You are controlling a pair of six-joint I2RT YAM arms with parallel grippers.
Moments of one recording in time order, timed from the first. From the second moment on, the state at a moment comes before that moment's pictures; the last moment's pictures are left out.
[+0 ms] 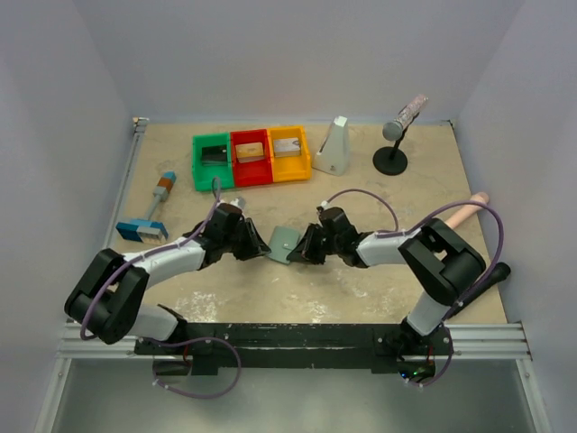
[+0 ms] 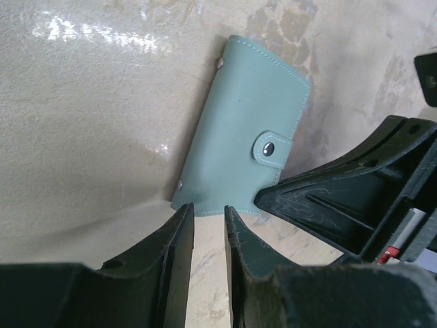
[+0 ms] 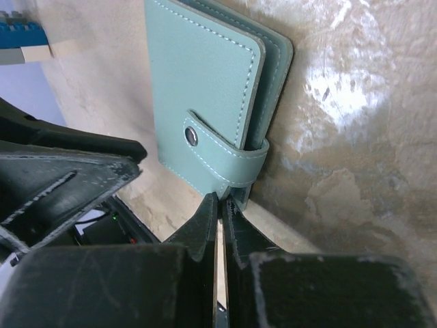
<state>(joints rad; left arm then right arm) -0.54 1.40 0.57 0.00 0.21 -0.90 0.70 1.70 0.66 0.30 -0.33 1.08</state>
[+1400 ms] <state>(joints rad) -0.57 0.87 0.21 0.80 0.69 -1.17 0.71 0.49 0.65 -0.64 -0.63 0.56</state>
